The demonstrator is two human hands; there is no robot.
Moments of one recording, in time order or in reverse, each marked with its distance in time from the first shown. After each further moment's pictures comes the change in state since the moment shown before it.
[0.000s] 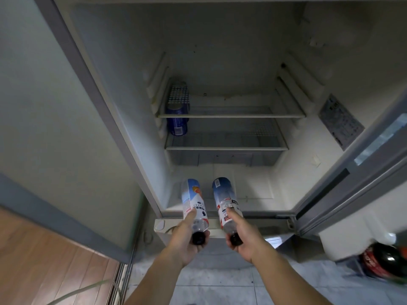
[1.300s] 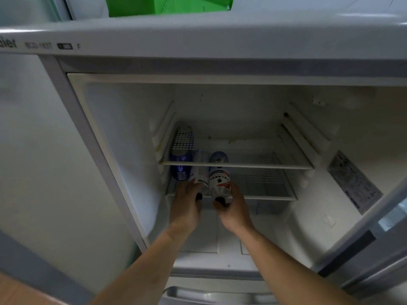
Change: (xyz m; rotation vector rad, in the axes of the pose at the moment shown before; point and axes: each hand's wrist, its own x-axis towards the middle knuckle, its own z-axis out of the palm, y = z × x) left_hand 0.074 0.144 0.081 1.340 0.288 1.285; right_hand 0.056 -0.145 0.081 -0.596 0.052 -0.999
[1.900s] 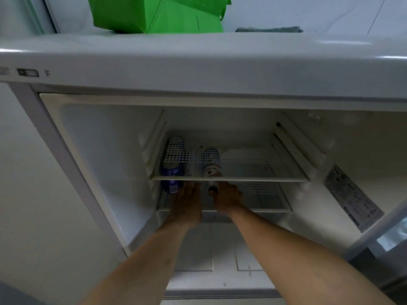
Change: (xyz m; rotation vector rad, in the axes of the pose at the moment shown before) left_hand 0.060 0.008 0.011 0.501 -0.344 0.063; right_hand 0.089 -0.018 0.001 -0.792 -0.109 0.038
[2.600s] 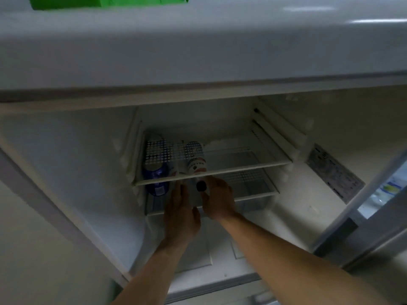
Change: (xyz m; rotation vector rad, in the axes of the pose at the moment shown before) left_hand -0.025 0.003 0.026 -0.351 0.249 0.077; right_hand -0.033 0.002 0.011 0.162 0.307 -0.153
